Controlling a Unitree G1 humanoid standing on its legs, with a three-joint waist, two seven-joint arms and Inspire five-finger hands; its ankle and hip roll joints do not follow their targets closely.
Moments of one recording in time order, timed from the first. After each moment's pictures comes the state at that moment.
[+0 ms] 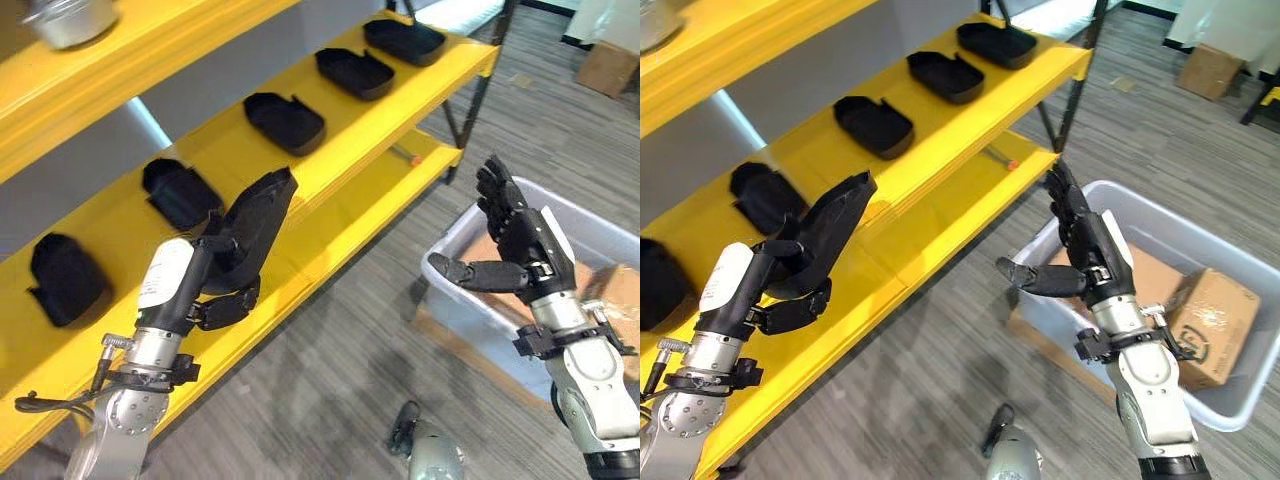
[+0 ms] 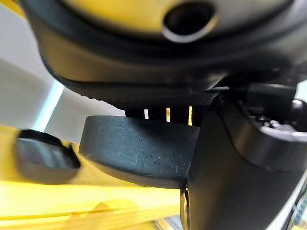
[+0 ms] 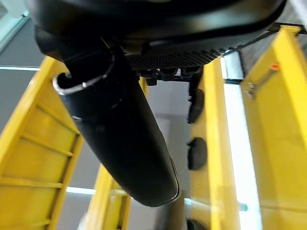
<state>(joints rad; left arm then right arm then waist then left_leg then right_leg) 0.18 0.56 0.16 -0.25 0.36 -0.31 0.08 0.03 -0.56 -0.10 -0.20 0.40 -0.19 0.11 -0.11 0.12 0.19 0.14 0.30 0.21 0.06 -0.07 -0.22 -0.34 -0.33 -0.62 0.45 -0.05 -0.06</state>
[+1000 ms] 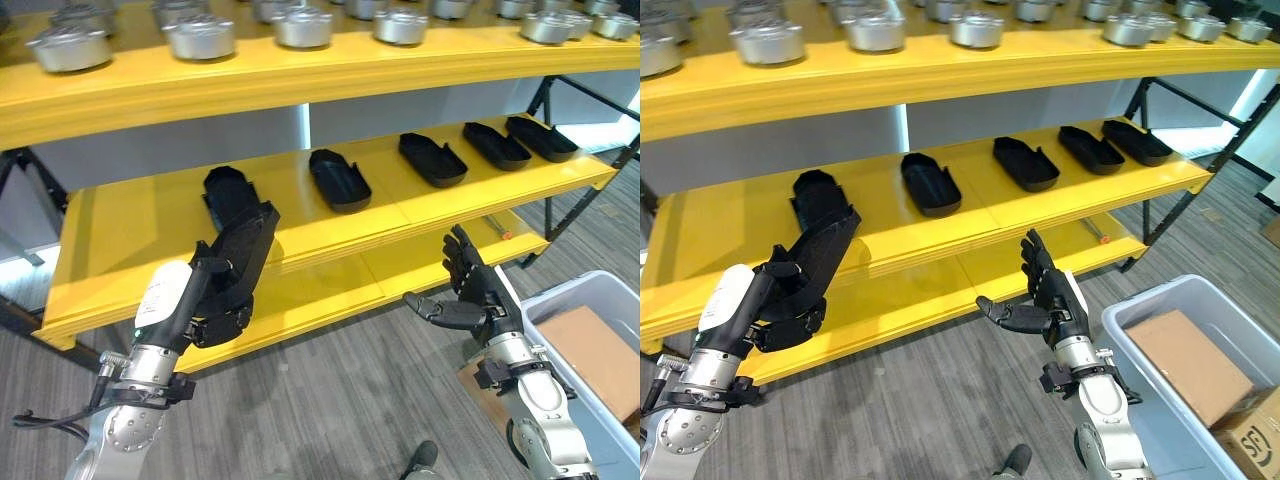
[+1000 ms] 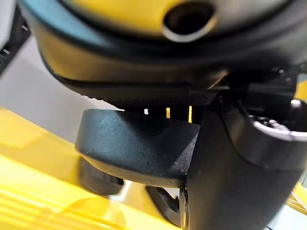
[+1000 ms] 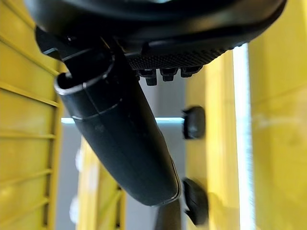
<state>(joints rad) 0.27 0.58 0.18 -0.23 0.37 -0.28 0.08 0.10 -0.37 0.03 -0.07 0.41 -0.14 0.11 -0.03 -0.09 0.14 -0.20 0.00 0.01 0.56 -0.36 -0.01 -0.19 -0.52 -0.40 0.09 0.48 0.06</state>
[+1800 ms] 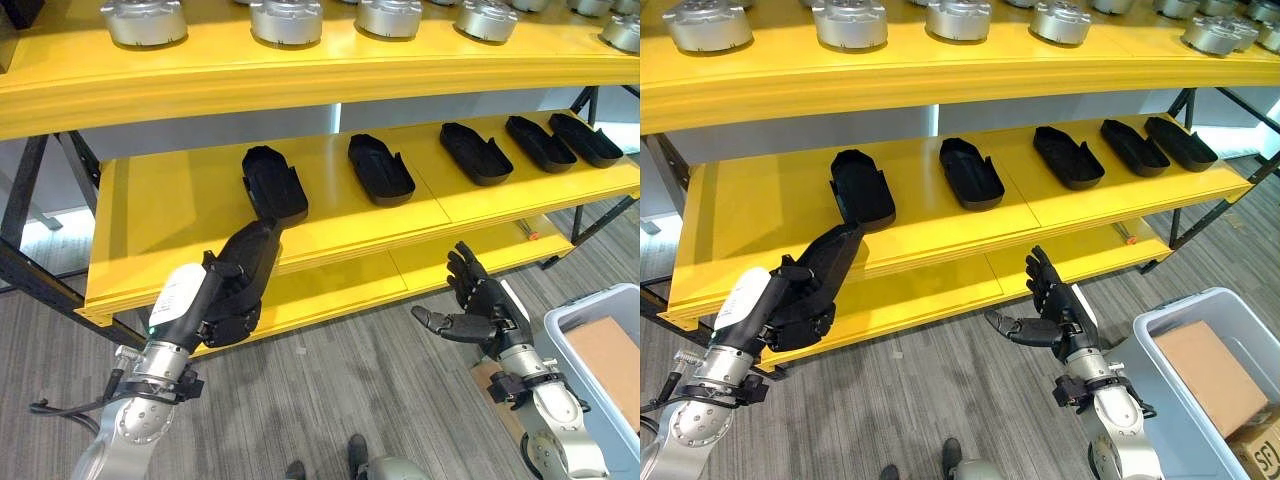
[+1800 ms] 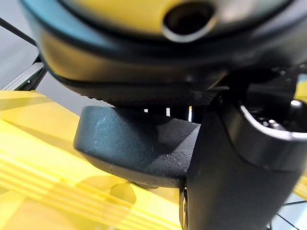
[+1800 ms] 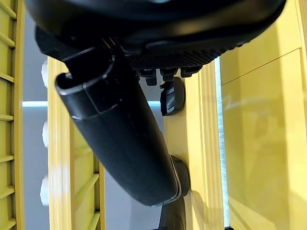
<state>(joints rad) 0.25 0.61 0.11 -0.21 0.36 -0.23 0.07 0.15 -0.42 -0.01 -0.08 0.48 -0.13 0.17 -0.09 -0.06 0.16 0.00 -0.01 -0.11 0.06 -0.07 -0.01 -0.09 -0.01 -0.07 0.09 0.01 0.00</state>
